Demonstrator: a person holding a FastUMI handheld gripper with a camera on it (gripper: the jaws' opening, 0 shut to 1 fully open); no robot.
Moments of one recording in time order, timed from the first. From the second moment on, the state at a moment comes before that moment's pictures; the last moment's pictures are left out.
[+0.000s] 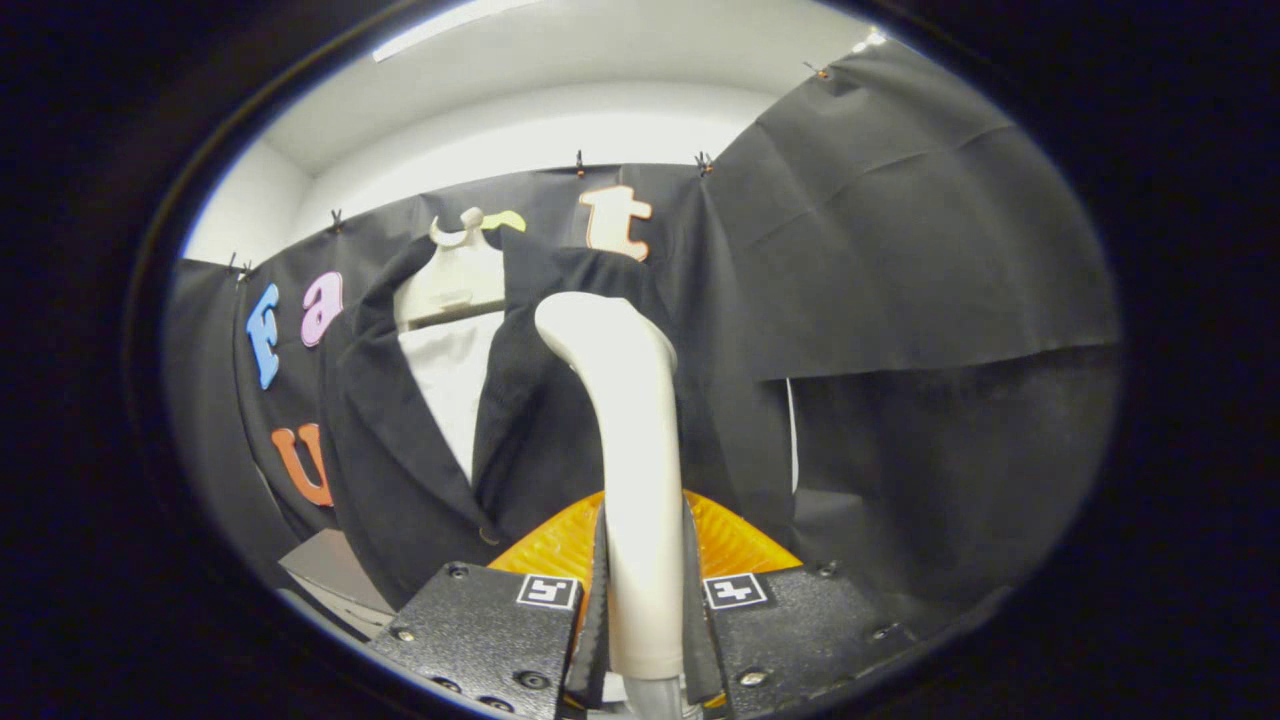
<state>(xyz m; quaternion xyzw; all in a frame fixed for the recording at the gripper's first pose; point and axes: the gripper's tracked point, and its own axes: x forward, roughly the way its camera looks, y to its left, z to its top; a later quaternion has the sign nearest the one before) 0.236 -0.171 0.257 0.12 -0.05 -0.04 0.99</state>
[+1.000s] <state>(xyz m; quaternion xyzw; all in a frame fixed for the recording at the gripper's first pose) 0.257 -0.138 0.169 -0.01 0.02 -0.14 0.99</state>
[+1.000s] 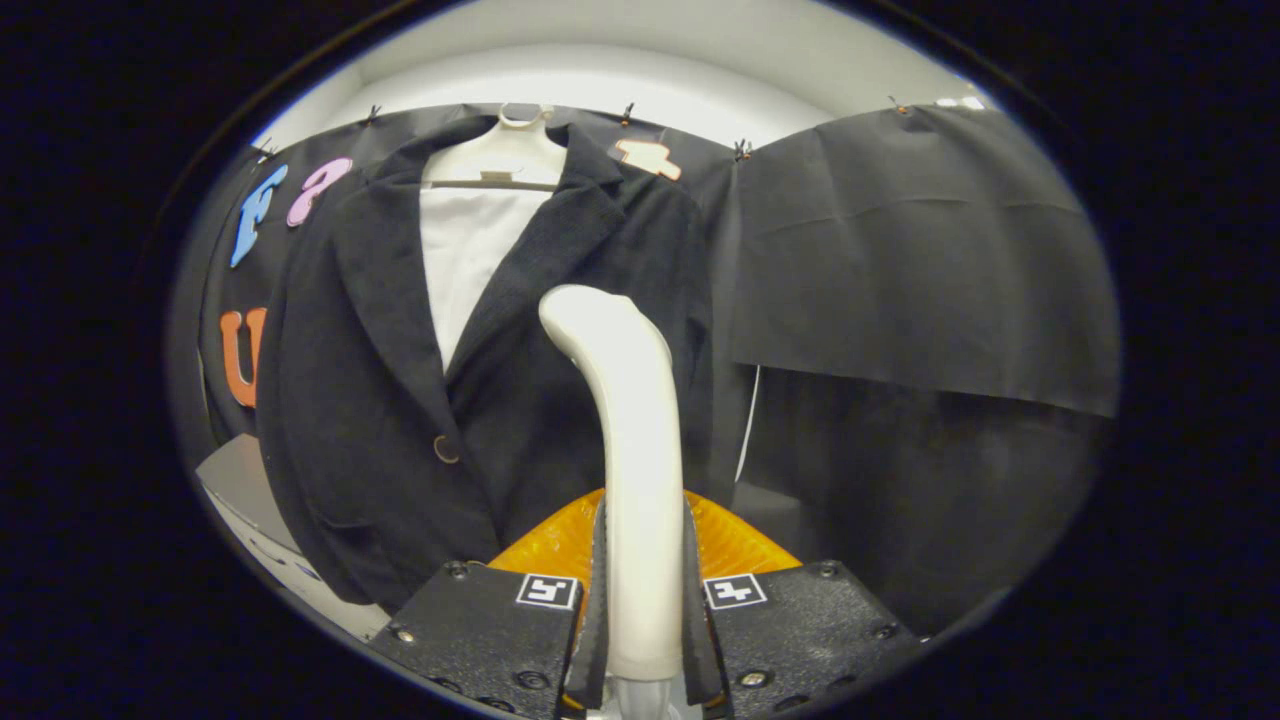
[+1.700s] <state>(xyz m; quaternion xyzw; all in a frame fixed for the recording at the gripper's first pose) 0.250 -0.144 0.067 -0.08 0.10 -0.18 0.98</state>
